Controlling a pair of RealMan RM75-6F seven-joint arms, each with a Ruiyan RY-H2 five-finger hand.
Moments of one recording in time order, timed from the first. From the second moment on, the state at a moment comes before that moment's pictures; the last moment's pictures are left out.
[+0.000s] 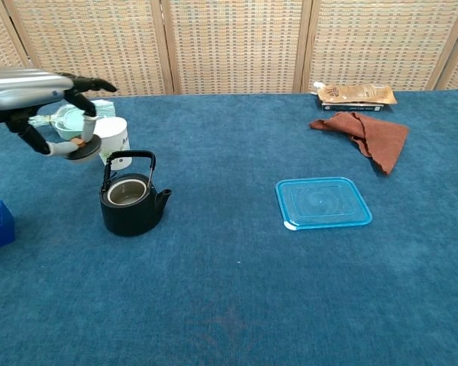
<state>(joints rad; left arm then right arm) -0.74 -1.27 -0.08 -1.44 1.38 0.90 0.13 0.08 -1.10 0.13 -1.56 -1.36 1.44 -0.04</state>
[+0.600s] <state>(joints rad) -0.68 -1.45 -0.02 -1.11 1.36 0.84 -0.03 0.09 -1.11 0.13 -1.56 -1.35 1.43 -0.05</state>
